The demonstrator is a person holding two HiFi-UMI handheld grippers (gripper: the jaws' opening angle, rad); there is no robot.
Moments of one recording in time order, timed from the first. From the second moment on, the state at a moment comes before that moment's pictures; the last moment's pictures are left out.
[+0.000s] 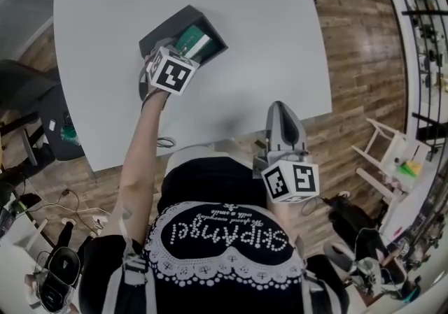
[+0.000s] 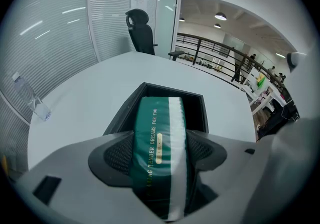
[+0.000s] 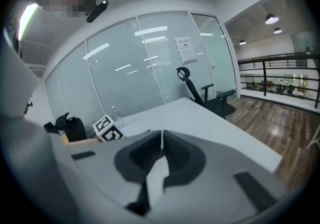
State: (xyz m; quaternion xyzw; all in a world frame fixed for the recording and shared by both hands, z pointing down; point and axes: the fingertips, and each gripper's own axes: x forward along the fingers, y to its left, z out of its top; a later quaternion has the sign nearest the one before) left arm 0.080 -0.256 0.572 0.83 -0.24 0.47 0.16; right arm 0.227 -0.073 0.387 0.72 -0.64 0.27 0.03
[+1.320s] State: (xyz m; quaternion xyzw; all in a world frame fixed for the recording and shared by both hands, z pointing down) left arm 0.070 -0.260 0.379 0.90 -0.33 0.27 0.06; right arm 0.209 -0.077 0.369 0.70 -0.68 0.25 0.02
